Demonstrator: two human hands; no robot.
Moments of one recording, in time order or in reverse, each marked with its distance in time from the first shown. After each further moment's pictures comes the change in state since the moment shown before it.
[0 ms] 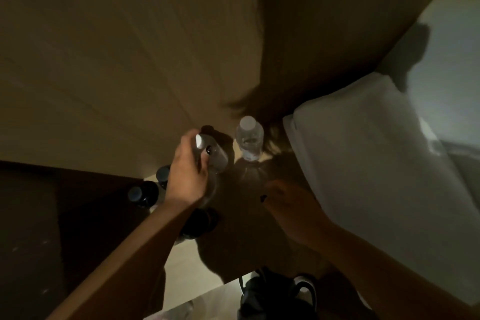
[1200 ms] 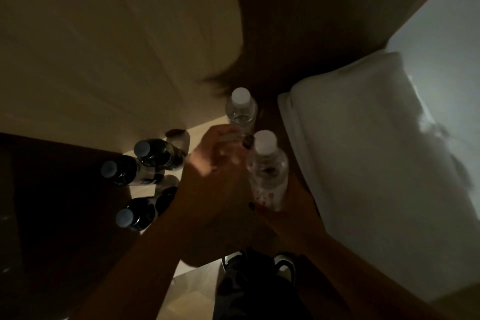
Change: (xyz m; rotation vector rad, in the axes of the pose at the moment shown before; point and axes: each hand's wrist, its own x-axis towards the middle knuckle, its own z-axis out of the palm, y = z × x) left_hand -0.048 0.050 0.025 -0.465 -0.122 -0.029; right_hand 0.009 0.075 0.034 0.102 0.237 -0.002
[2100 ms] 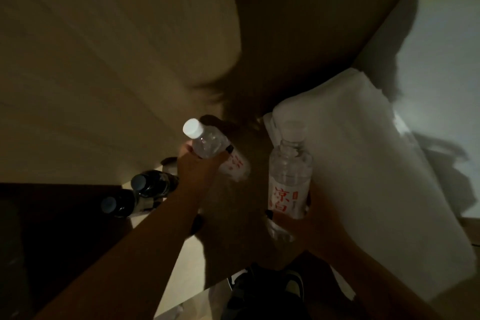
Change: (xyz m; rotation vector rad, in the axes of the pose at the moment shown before) left_hand 0.067 -0.014 0.012 -0.129 0.236 -0.350; right_hand -0.027 -0.044 -0.074 0.170 0.065 0.027
